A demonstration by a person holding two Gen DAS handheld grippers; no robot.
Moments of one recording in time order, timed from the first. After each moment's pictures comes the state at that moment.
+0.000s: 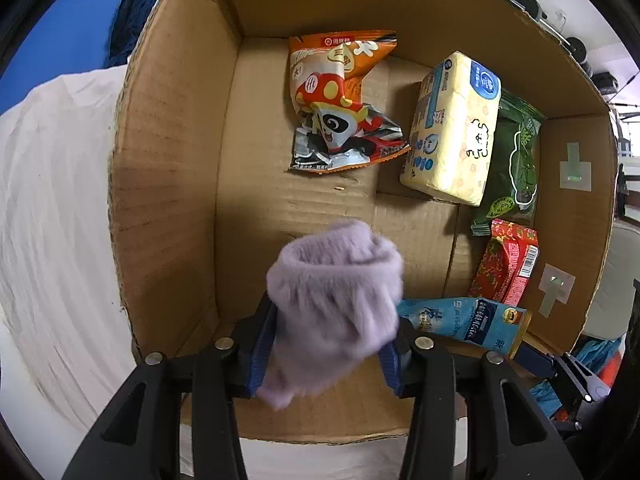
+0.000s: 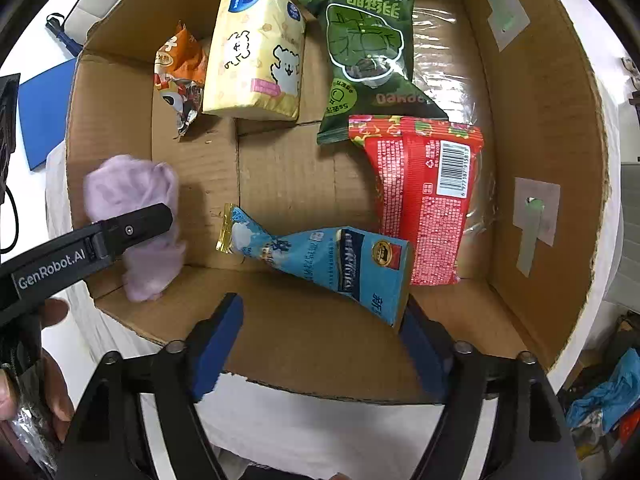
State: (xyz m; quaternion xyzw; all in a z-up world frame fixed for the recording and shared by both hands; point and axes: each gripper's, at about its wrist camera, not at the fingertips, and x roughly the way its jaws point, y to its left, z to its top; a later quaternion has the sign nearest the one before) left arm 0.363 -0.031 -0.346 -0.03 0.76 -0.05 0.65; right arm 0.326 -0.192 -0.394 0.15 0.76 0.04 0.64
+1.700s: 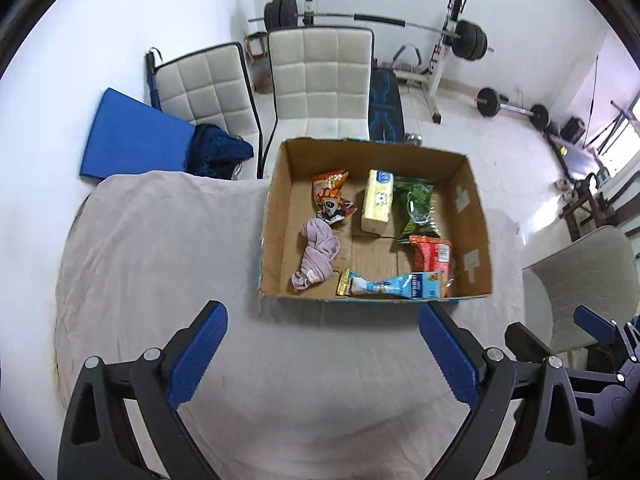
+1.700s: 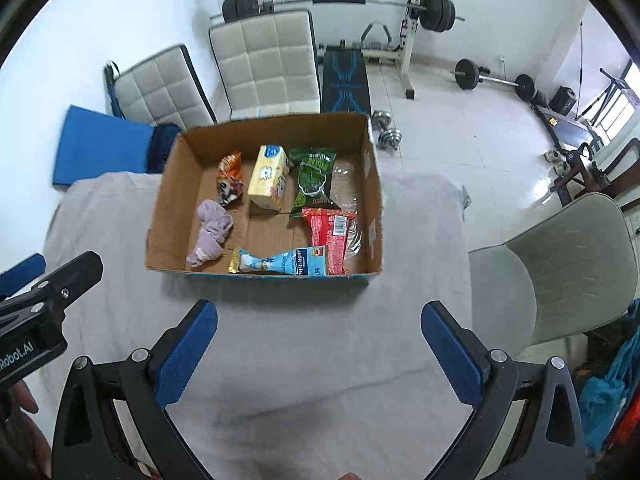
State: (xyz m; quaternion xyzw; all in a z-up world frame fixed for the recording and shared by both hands) left arm 0.188 -0.027 -0.118 0.01 0.54 -0.03 0.84; right arm 0.168 -0.204 -0.151 0.05 0.56 -0.04 0.83
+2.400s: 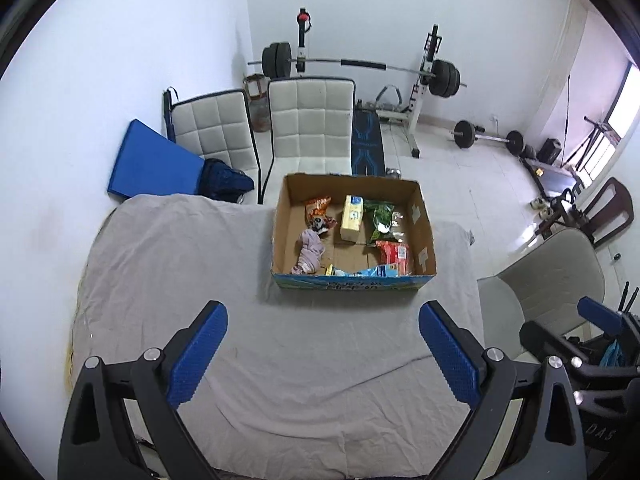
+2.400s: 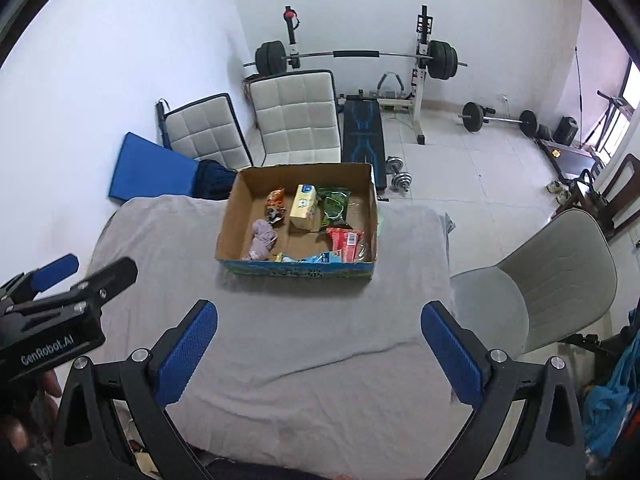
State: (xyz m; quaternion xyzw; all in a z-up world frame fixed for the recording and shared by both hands) left arm 0.068 -0.022 -0.003 0.01 0.48 -0.04 0.88; right arm 0.015 -0.193 0.003 0.06 0.48 -0.01 0.87
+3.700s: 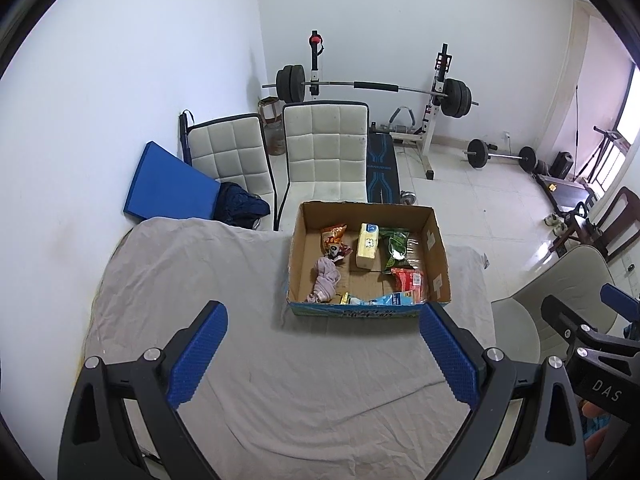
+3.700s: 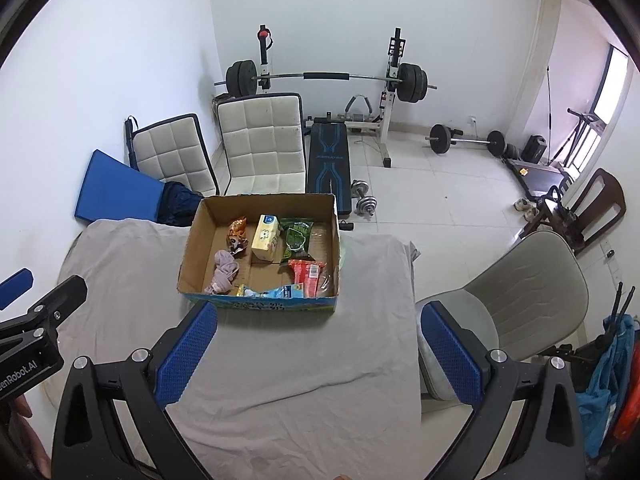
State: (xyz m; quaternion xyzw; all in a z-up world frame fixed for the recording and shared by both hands) left arm 0.079 -0.018 0.005 0.02 0.45 -0.02 0.90; right arm 0.053 -0.209 0.007 0.02 0.45 -0.06 0.89
